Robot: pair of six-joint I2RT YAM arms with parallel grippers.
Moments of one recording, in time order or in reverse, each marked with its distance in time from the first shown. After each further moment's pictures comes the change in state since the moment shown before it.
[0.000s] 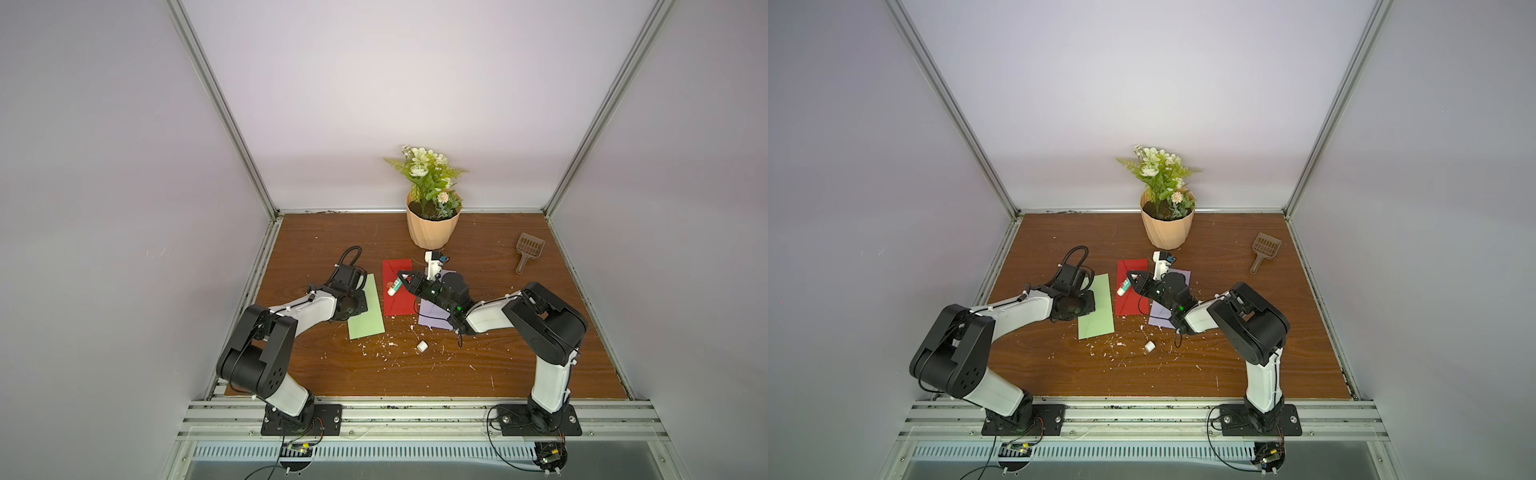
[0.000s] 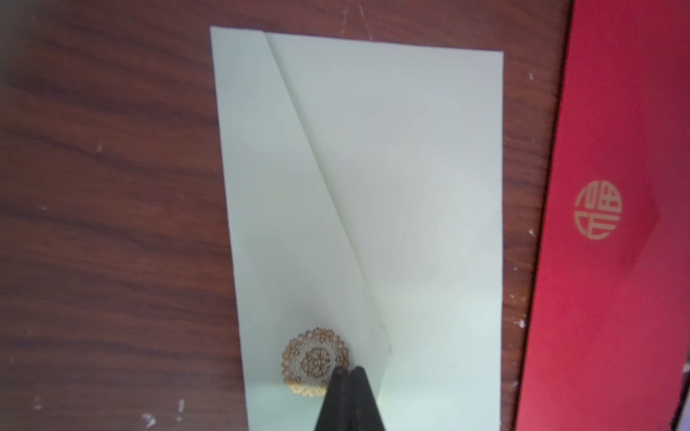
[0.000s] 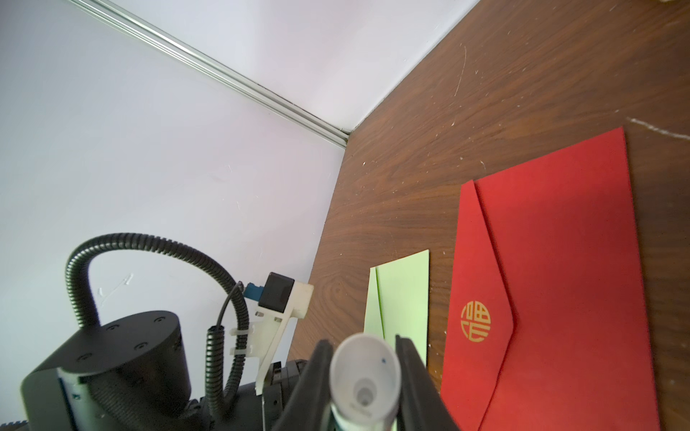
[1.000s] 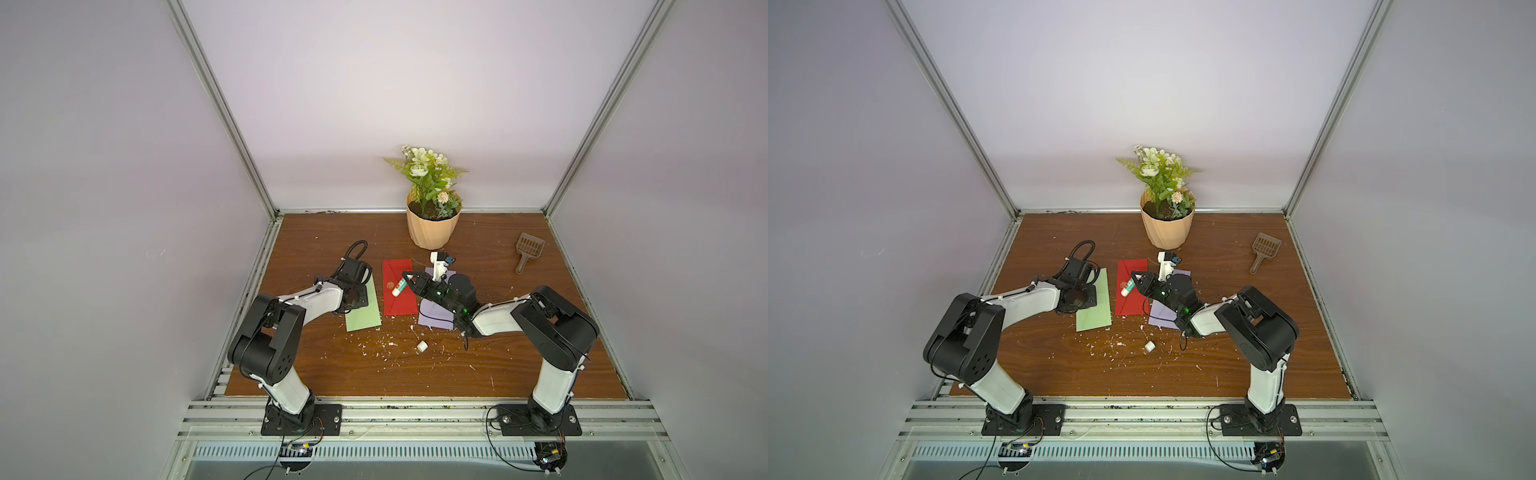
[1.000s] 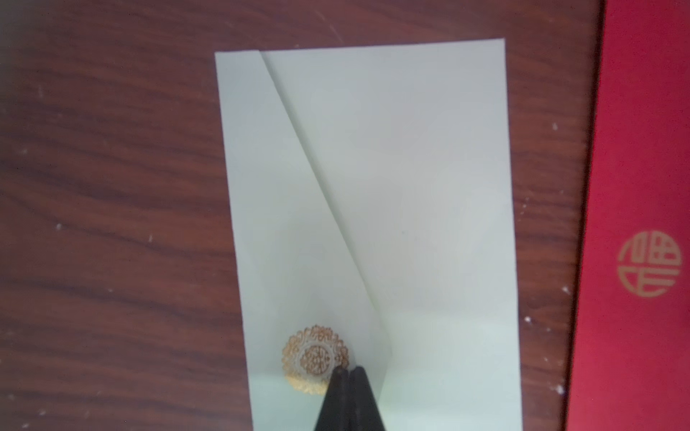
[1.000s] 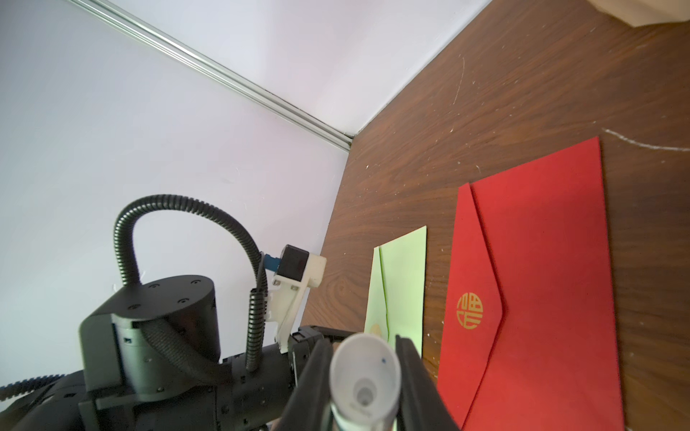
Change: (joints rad) left arm -0.008 0.079 0.106 -0.076 -0.126 0.077; right arm -0.014 -0.068 -0.061 0.012 -0.016 -0.002
